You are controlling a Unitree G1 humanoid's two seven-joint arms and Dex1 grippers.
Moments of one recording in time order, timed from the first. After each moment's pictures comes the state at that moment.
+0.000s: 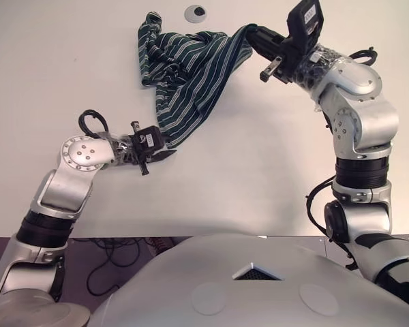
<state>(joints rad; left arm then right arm) 0.02 0.76 -0.27 -0.24 -0.03 0.30 -0.90 -0.40 -0.29 0.08 -0.13 0.23 0.57 0.63</state>
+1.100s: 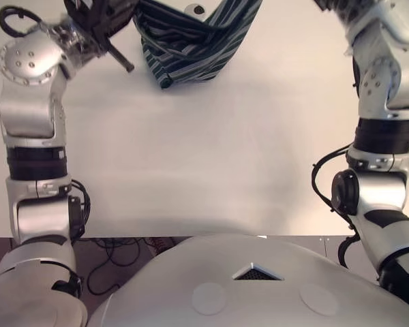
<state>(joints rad) -0.55 0.60 0.01 0.10 -0.15 0.26 -0.68 -0.75 -0.32 -0.08 0.13 0.28 0.39 0.52</state>
